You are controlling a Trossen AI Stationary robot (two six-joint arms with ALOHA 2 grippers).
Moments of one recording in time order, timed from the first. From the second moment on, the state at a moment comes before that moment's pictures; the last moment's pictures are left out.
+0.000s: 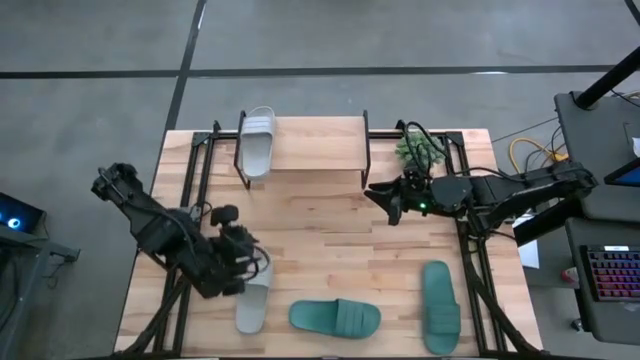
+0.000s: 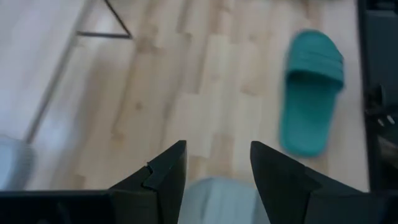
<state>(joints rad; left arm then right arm) -0.68 1.40 1.63 -1.33 -0.56 -0.70 0.23 1.07 0.97 -0.19 0.51 0.78</state>
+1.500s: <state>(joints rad) -0.99 1.58 1.40 -1.28 -0.52 -1.02 0.24 1.24 0.97 0.04 0.33 0.82</state>
